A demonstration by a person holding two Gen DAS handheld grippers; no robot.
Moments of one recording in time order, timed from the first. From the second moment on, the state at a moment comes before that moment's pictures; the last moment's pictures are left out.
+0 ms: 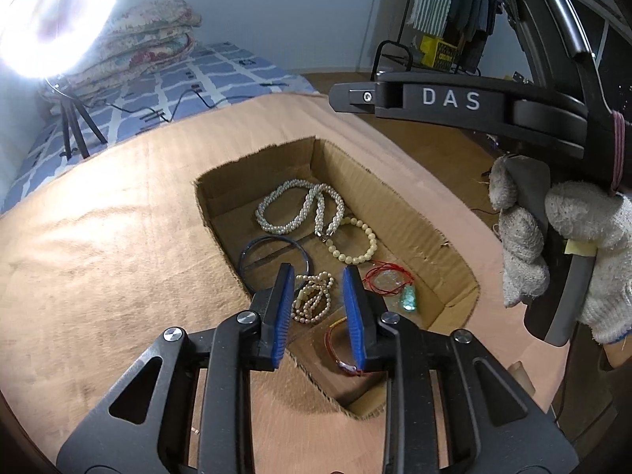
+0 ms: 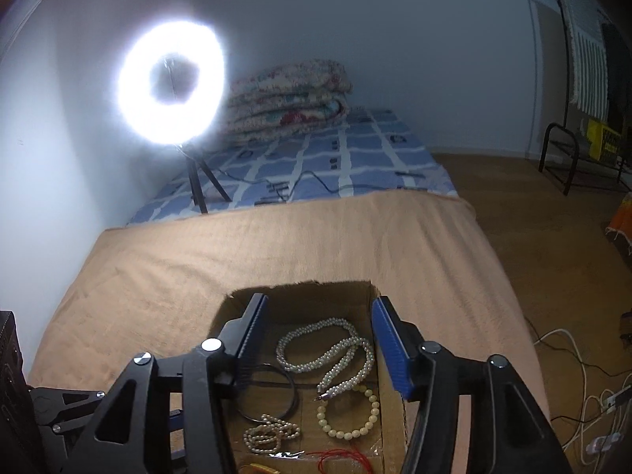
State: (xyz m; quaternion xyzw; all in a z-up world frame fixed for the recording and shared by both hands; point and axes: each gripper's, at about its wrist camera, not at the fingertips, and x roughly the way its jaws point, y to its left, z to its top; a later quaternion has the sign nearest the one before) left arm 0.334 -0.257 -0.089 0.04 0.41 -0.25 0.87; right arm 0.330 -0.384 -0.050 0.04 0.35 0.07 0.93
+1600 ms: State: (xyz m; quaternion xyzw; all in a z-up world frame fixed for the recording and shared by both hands) left arm 0.261 -0.054 -0.127 -0.02 0.46 -0.22 0.86; right arm 0.180 -0.194 -0.104 -0.08 0.41 0.24 0.88
